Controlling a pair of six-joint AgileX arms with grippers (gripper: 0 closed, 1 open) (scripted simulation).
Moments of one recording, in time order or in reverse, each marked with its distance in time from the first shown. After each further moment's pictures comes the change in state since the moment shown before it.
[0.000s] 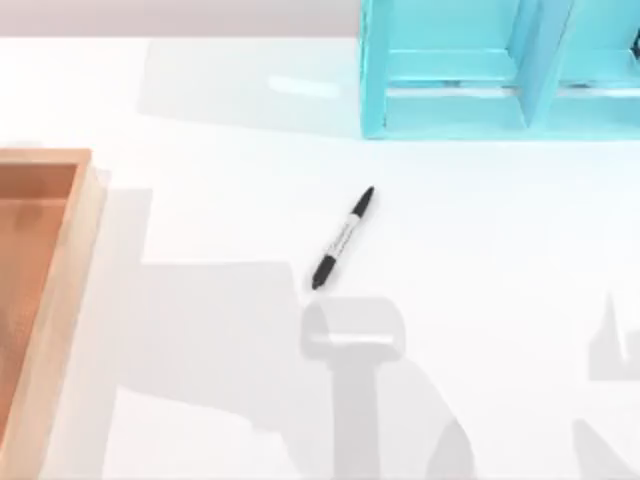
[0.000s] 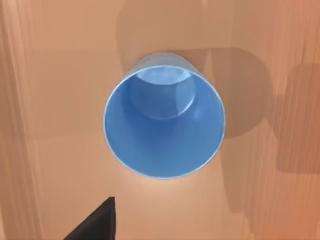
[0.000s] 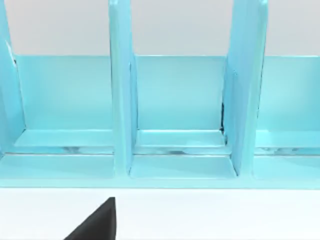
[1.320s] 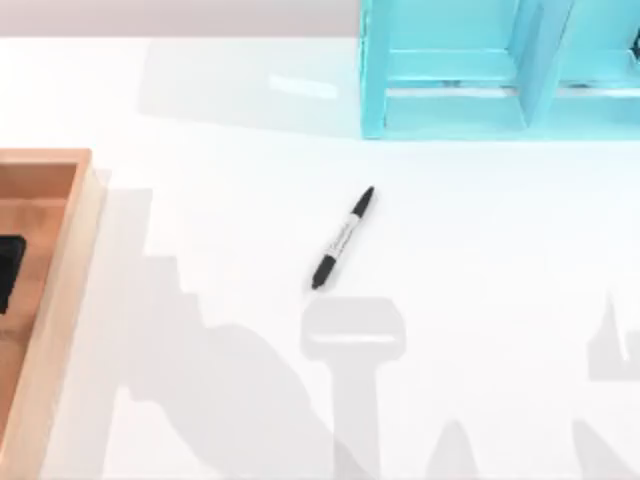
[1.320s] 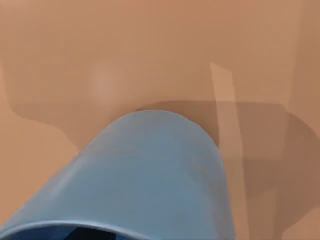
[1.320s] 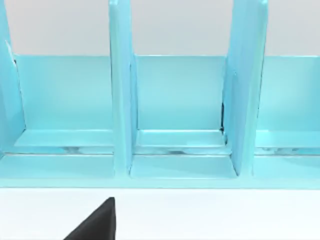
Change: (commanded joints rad) left arm 0.006 0.112 -0.276 0.376 0.000 0.007; right arm 0.000 0.000 0.000 0.000 0.000 0.000
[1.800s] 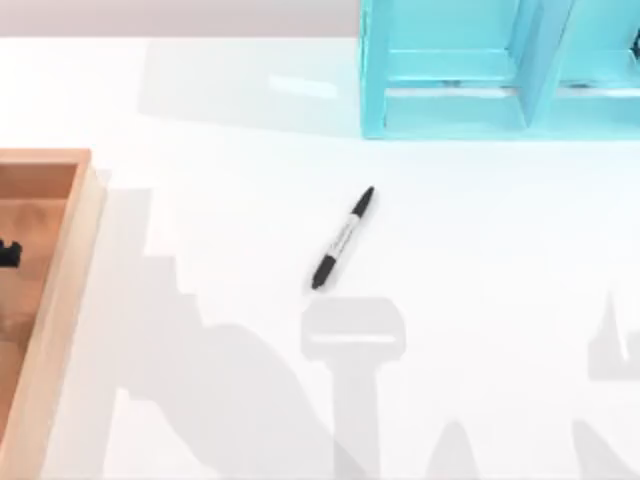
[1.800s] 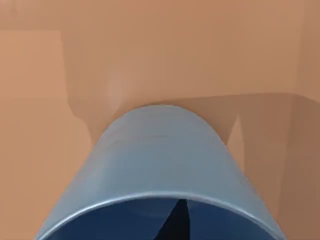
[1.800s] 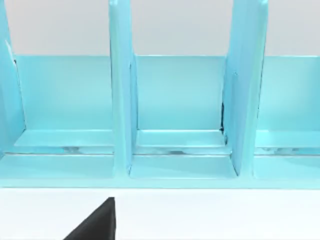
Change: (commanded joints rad) left arm 0.000 0.000 0.000 0.000 0.000 0.000; right arm 0.000 0.000 0.000 0.000 0.000 0.000
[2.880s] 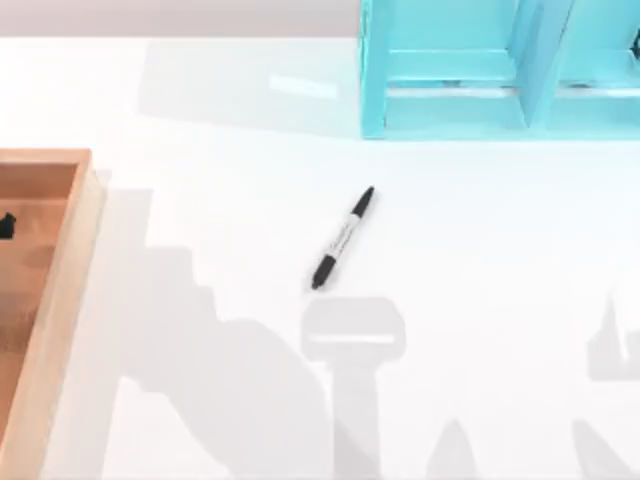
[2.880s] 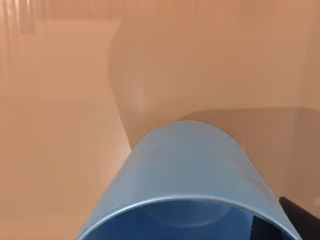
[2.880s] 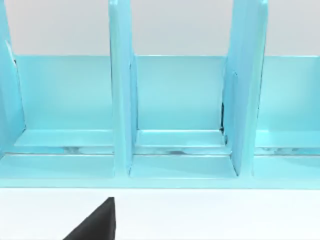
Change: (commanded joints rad) left arm 0.001 -0.011 0.065 -0.004 -0.006 -0.050; right arm 0.000 0.000 0.000 0.000 0.000 0.000
